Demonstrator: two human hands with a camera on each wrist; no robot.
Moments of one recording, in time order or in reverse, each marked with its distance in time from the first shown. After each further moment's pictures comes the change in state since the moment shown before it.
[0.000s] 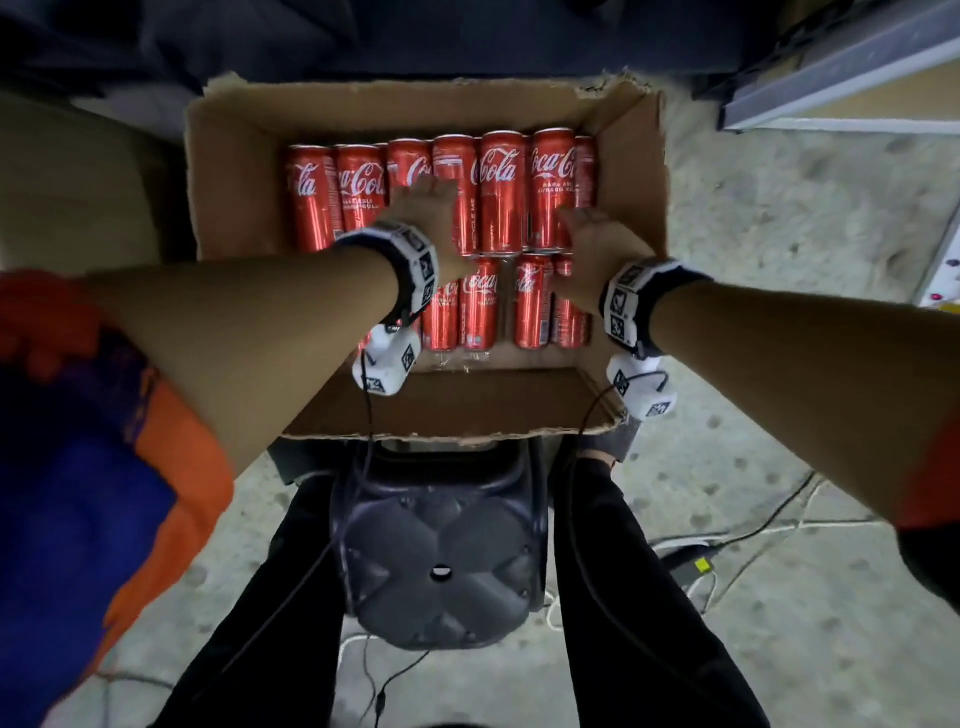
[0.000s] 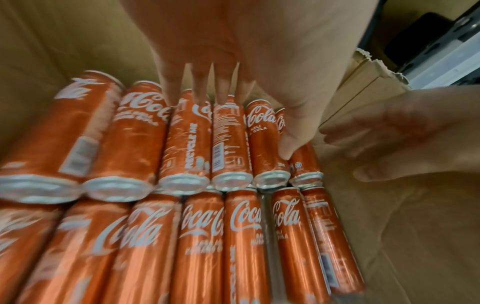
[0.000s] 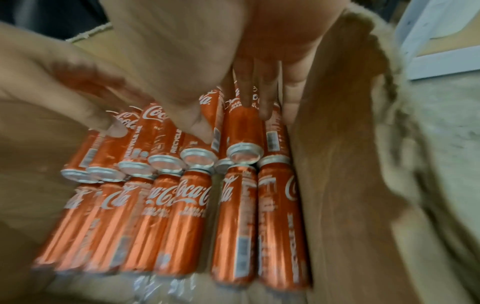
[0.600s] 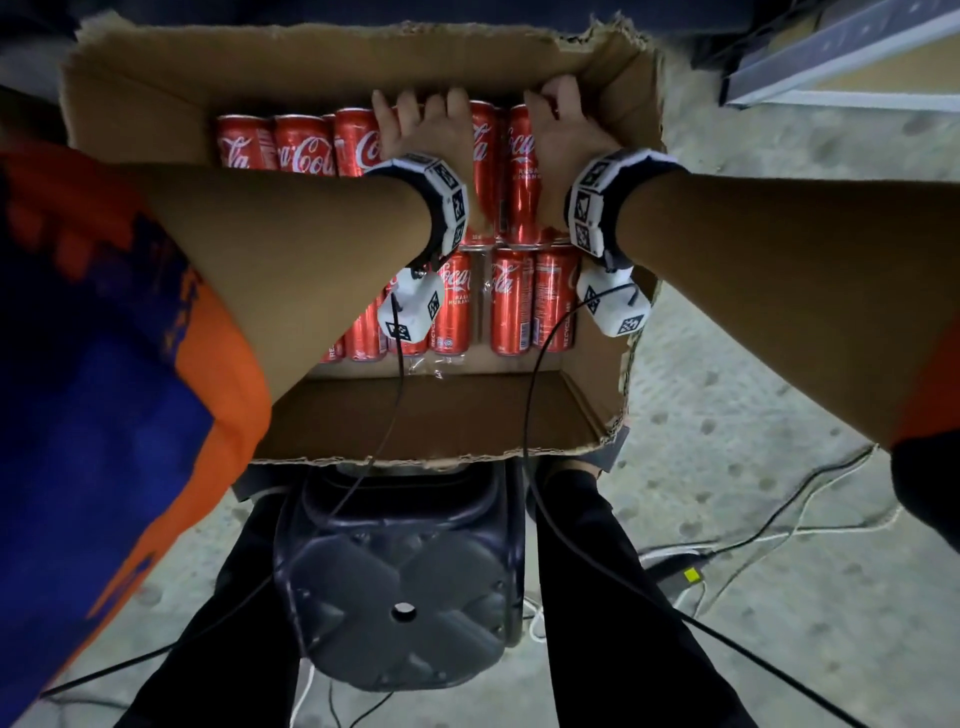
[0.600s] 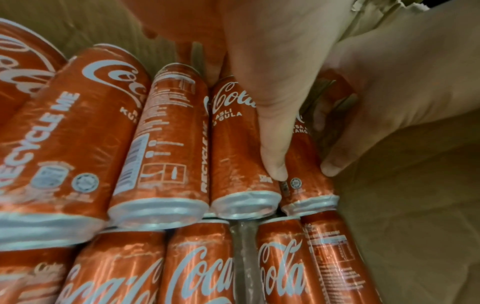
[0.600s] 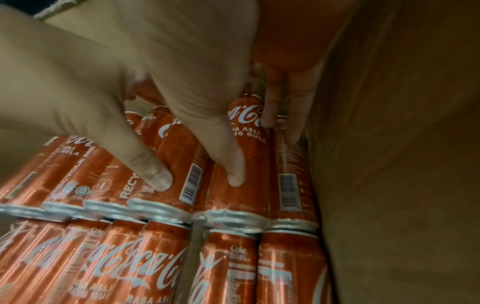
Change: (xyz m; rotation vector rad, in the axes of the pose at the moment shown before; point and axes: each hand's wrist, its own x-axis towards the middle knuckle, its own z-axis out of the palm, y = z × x) left_hand 0.092 0.049 0.023 0.105 0.310 -0.077; right_hand 0.089 0.007 -0.016 -0.139 0.318 -0.119
